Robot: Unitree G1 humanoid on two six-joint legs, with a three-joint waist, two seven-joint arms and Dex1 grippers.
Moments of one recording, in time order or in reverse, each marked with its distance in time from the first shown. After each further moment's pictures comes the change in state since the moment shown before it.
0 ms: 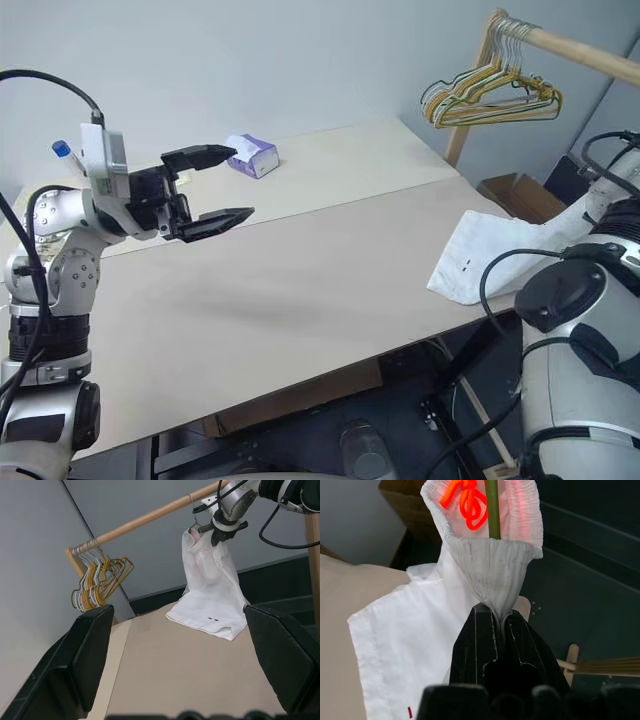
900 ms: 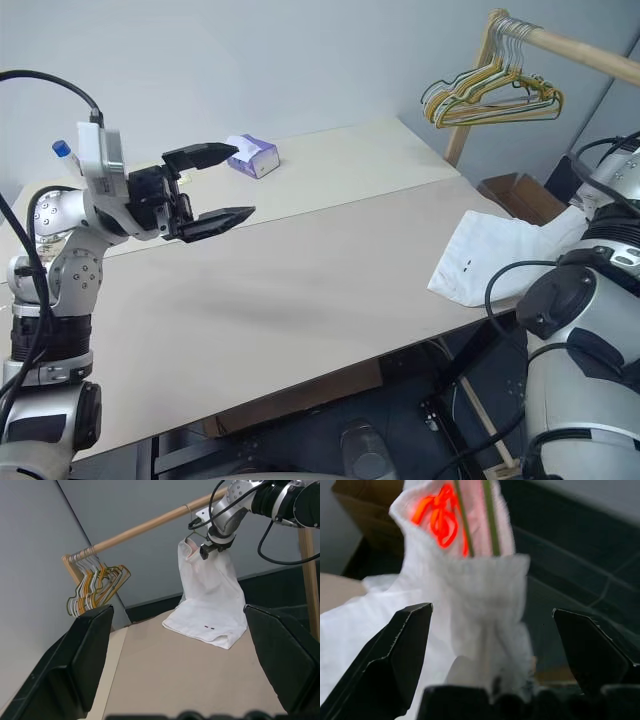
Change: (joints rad) left arm 0.002 -0.008 0.007 -0.002 -0.059 -0.003 0.003; right arm 0.101 0.012 0.239 -0.054 0.003 -0.090 -0.155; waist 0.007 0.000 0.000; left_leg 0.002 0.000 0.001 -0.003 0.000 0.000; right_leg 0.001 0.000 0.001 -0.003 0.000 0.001
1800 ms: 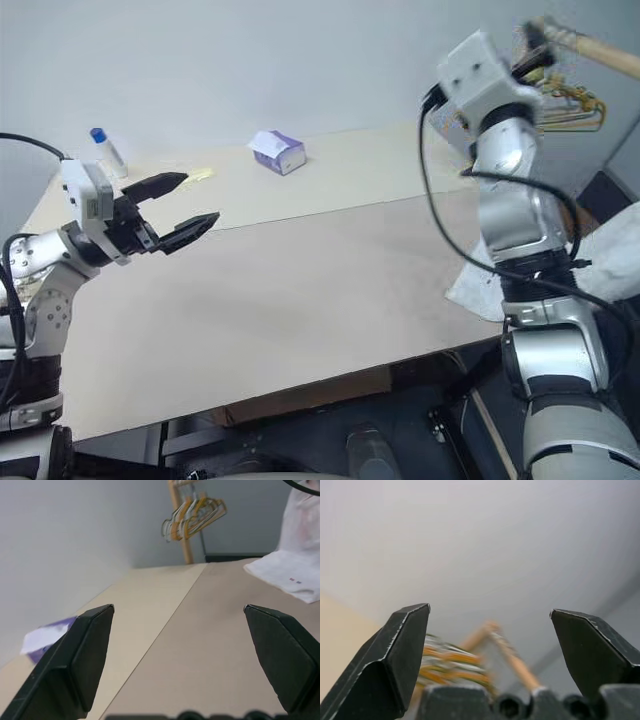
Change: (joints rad) left arm 0.282 0.079 0.113 -0.094 0.081 0.068 0.281; right arm 0.288 0.025 0.773 -0.595 -0.261 -0.661 0.741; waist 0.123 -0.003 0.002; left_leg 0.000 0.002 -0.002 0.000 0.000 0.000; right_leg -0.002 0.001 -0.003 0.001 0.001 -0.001
